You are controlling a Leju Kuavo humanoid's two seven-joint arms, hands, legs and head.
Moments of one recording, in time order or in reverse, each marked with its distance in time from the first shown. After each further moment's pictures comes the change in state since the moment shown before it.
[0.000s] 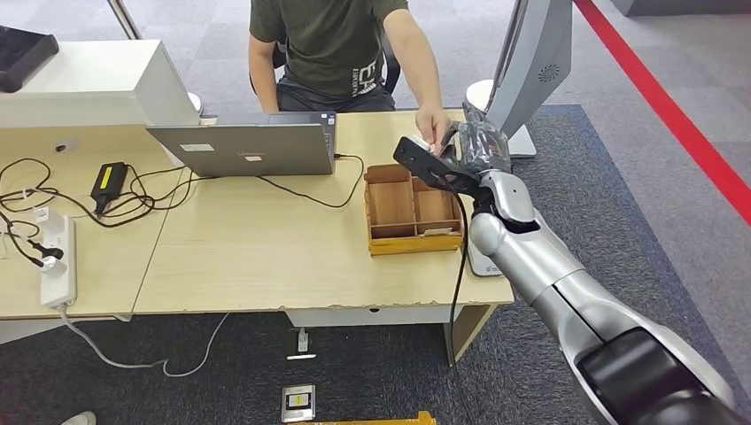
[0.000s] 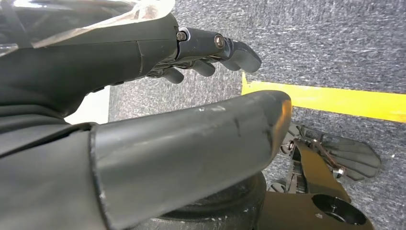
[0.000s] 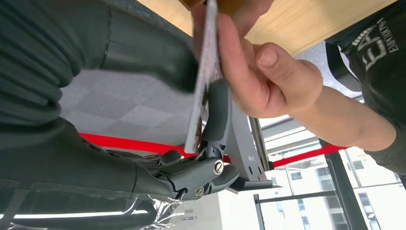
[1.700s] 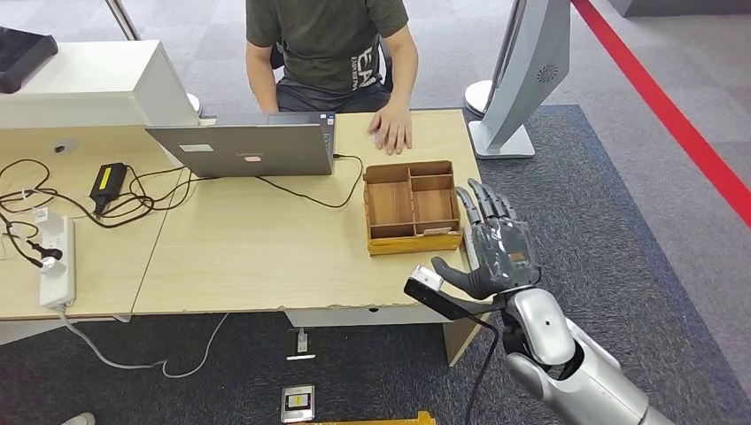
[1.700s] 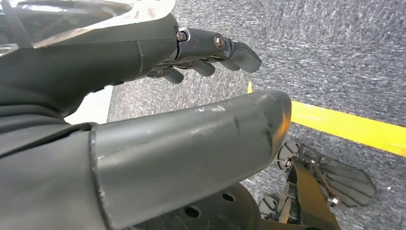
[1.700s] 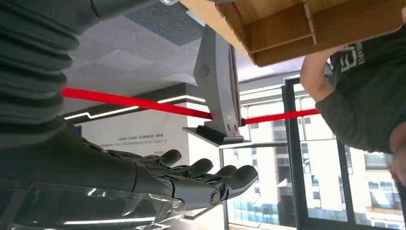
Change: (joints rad) left arm 0.007 0.001 0.021 0.000 0.090 0.096 -0.032; right arm 0.545 -0.315 0.011 -0.786 0.391 0.000 0.127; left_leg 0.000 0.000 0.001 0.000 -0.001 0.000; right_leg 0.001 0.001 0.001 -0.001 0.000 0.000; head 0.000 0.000
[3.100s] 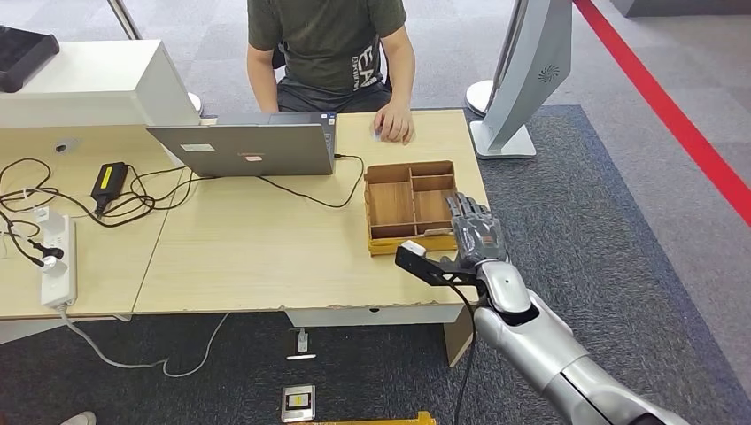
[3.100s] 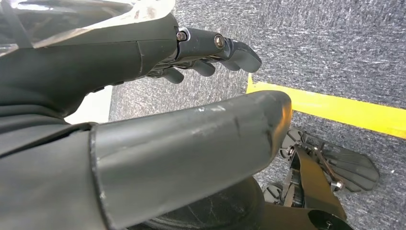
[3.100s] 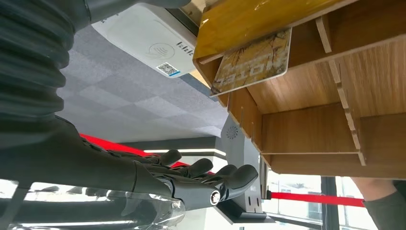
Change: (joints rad) left arm -0.001 -0.001 0.006 0.000 -0.018 -0.052 0.015; right arm -0.190 0.229 -0.017 0.602 -0.126 0.032 -0.100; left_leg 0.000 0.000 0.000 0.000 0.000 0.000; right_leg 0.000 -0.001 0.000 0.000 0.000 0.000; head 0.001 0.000
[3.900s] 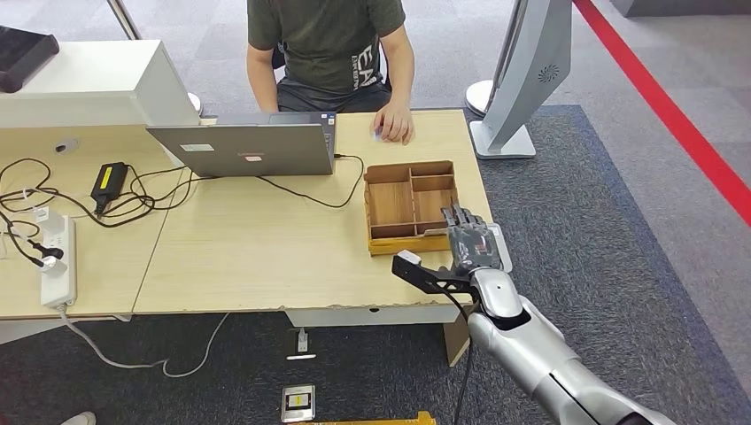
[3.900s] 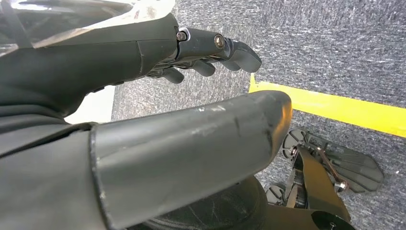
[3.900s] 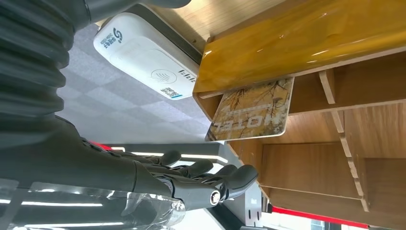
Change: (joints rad) left arm 0.000 0.000 0.000 0.000 -0.002 -0.001 0.011; right arm 0.004 0.046 -0.010 0.094 0.034 -0.002 -0.010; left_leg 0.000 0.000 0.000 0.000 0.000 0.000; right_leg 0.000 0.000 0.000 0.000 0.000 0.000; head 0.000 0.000
